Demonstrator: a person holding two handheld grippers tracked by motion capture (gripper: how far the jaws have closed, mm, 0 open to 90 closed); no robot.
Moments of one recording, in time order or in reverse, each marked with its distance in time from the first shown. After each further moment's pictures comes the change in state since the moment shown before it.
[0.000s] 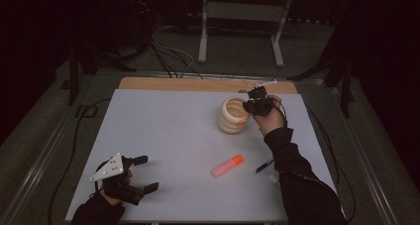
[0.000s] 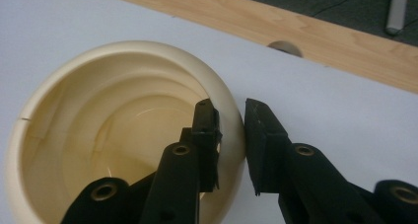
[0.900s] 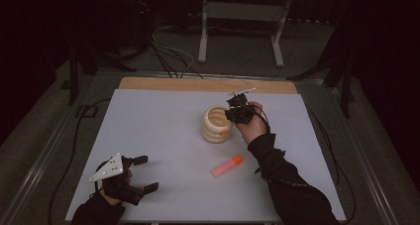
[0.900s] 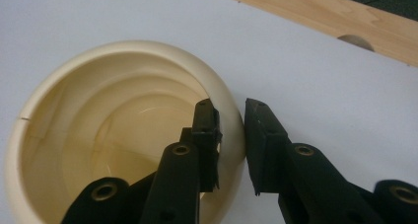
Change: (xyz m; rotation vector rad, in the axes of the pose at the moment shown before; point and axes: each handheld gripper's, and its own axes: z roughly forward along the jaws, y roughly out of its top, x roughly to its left) left arm 0.000 0.000 0.000 -0.001 -0.003 0.002; right arm 0.058 -0.005 0.008 0.040 0.054 -0.049
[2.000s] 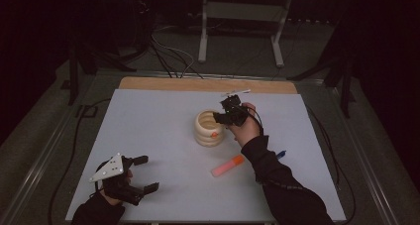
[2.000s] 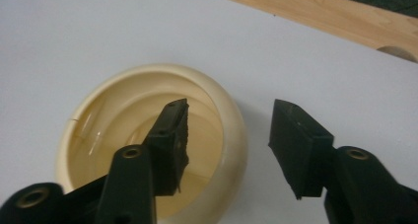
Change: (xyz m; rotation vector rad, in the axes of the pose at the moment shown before) left arm 0.000 0.000 0.000 -0.001 -0.003 0.002; right arm 0.020 0.003 -0.005 -0.047 0.084 0.012
